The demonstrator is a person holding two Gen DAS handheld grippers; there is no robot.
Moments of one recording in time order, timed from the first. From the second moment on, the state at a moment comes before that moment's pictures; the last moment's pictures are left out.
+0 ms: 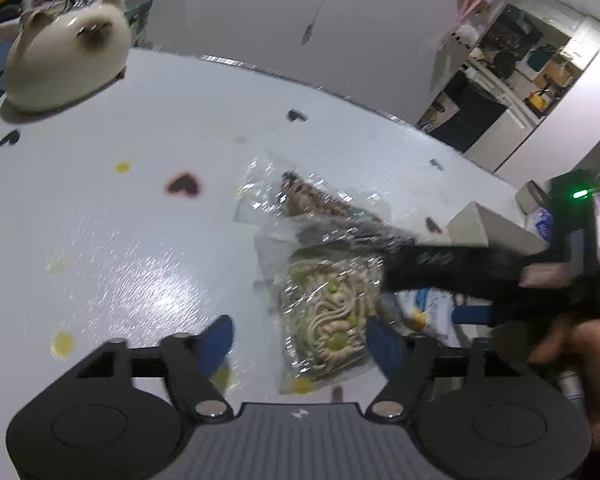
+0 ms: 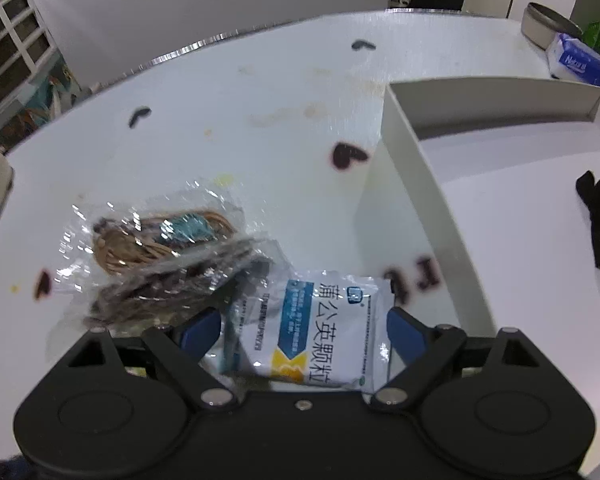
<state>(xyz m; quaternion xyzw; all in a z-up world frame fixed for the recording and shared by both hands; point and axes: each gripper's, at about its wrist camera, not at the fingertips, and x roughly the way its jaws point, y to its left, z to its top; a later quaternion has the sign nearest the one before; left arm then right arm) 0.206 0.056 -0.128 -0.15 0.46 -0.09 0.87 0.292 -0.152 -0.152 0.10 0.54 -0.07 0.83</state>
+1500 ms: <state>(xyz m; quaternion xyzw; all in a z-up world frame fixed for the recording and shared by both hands) 0.179 0.019 -0.152 -0.05 0.54 -0.07 0.84 0.167 -0.157 -0.148 -0.05 0.51 0.18 0.84</state>
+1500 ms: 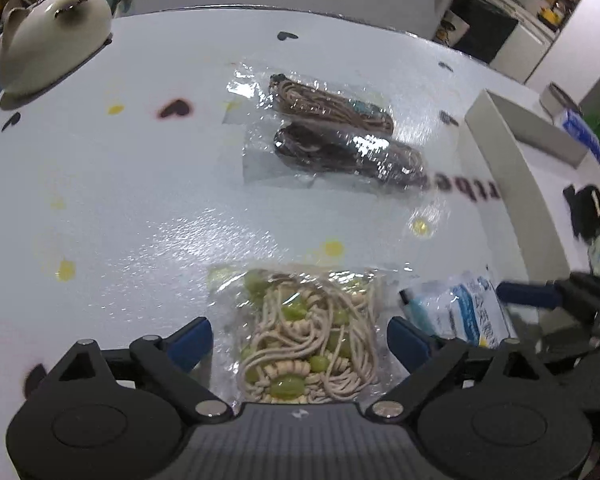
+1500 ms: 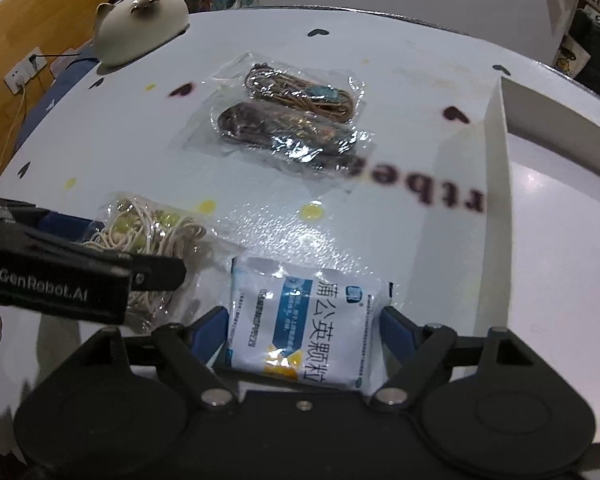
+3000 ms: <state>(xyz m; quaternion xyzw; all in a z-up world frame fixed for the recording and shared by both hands) 0.140 0.017 -0.063 -0.13 0.42 -0.07 0.90 0.132 -0.211 -0.060 0.01 0.39 0.17 0.91</state>
